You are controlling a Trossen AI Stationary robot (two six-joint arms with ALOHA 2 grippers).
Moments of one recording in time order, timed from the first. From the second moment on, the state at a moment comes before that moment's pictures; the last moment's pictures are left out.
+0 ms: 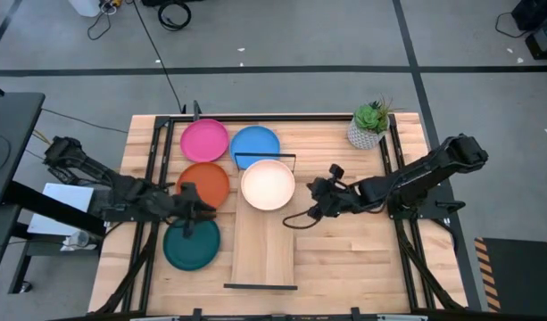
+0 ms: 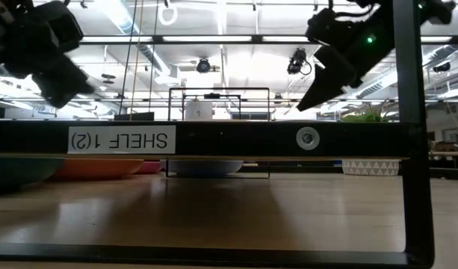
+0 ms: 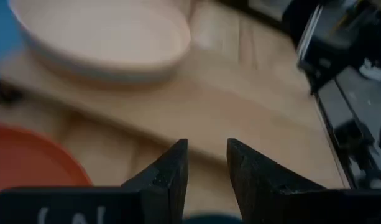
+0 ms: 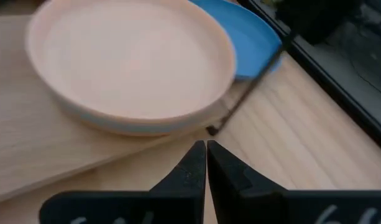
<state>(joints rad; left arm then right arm) -0.48 0.64 0.25 -0.09 -0.40 -0.63 0.27 1.41 0.73 -0.18 0.74 0.40</state>
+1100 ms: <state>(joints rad) -0.29 1.46 0.61 -0.51 -0.39 -0.84 0.46 1.55 0.60 0.24 0.78 0.12</state>
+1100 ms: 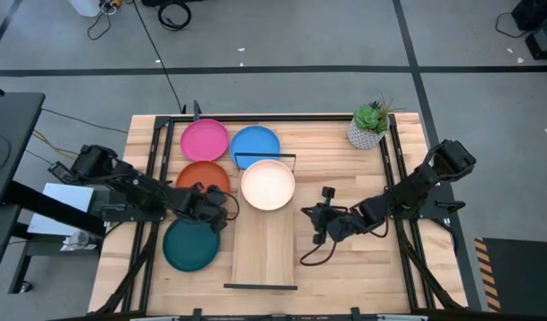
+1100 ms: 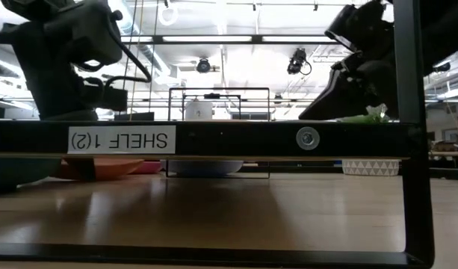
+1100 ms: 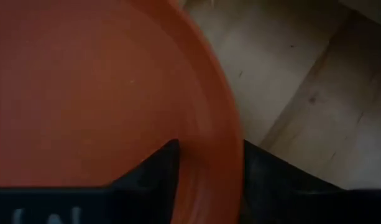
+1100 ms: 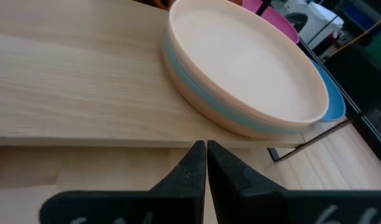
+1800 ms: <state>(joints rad) -0.30 1.21 1.01 -1.06 -0.27 -0.80 0.47 1.55 0.58 0.30 0.79 0.13</state>
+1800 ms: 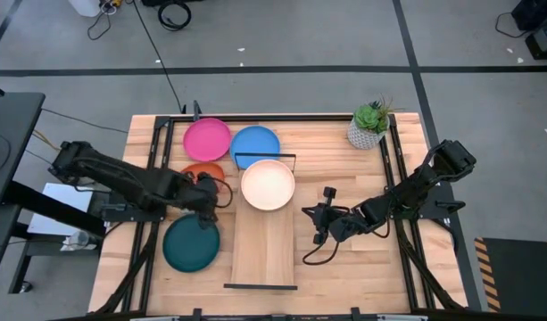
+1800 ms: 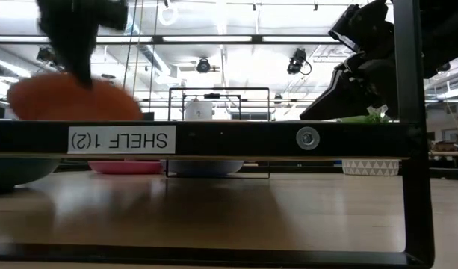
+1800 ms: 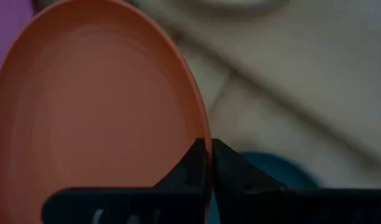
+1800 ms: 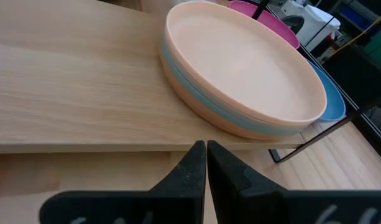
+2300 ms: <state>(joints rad) -0.58 1.31 1.09 -0.50 -0.26 -0.14 0.61 1.43 0.58 -0.05 1.01 0.40</state>
